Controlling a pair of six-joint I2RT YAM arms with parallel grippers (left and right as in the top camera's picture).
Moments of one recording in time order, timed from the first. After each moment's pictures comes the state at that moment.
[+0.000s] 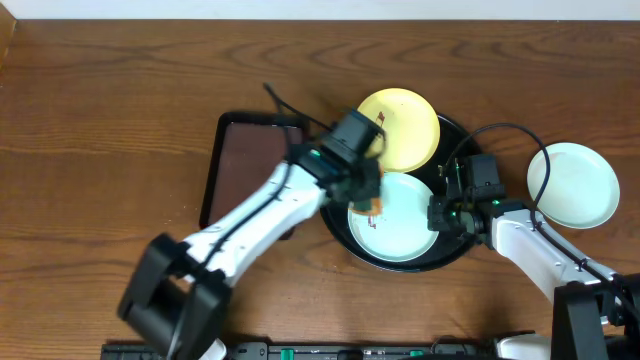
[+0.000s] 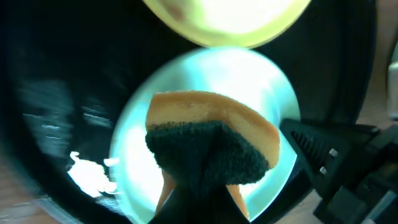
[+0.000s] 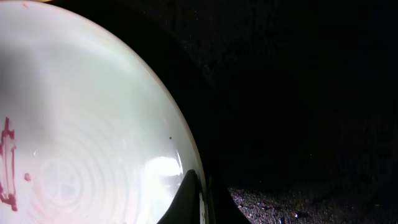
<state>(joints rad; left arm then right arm) -0.70 1.76 1.28 -0.66 0.20 -0.74 0.19 1.51 0.65 -0.36 -0.14 0.23</state>
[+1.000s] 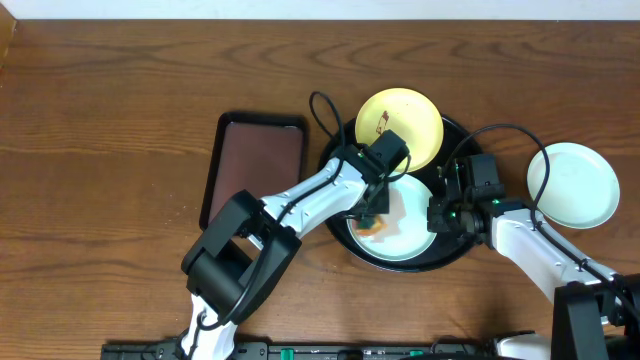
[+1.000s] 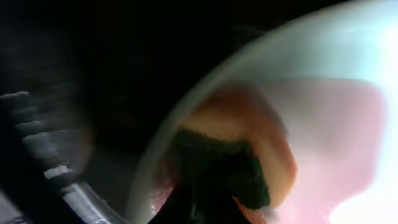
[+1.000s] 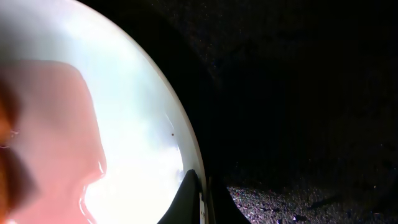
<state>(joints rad) -0.76 2.03 1.39 -0.80 0.03 -0.77 0.19 1.51 0.66 -0.39 -0.16 0.23</state>
